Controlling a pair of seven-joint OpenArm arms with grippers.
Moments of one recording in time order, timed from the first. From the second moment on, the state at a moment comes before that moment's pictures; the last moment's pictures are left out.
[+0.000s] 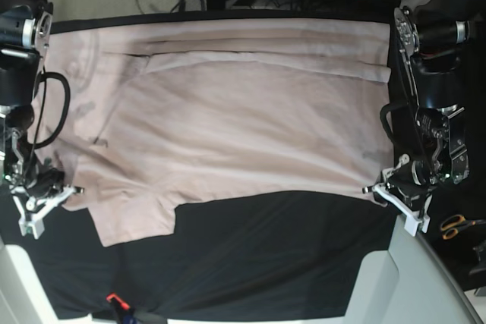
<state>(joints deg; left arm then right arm) -23.0 -19.6 -14.1 50.1 -18.8 -22.7 40.3 22.2 16.7 11.8 50.2 12.1 17.7 -36.0</state>
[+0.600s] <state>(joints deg) -21.7 -21.3 -14.9 50.8 -18.7 -22.6 42.6 21.0 16.7 12.2 50.0 12.2 17.8 -26.3</state>
